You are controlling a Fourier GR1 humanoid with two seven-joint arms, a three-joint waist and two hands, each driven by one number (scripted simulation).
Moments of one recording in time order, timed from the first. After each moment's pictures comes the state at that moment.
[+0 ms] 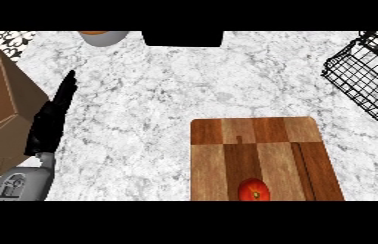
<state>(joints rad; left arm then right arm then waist) -0.17 0.35 -0.04 -1.44 -0.07 0.16 0.06 -1.38 -0.78 0.57 -0.03 0.61 -0.33 0.78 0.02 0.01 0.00</state>
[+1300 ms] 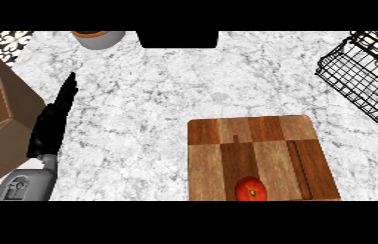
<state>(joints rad) -0.15 0.32 -0.01 -1.45 -0.11 0.15 0.07 -1.17 -0.86 0.27 -0.23 0.40 -0.69 0.70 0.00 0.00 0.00</state>
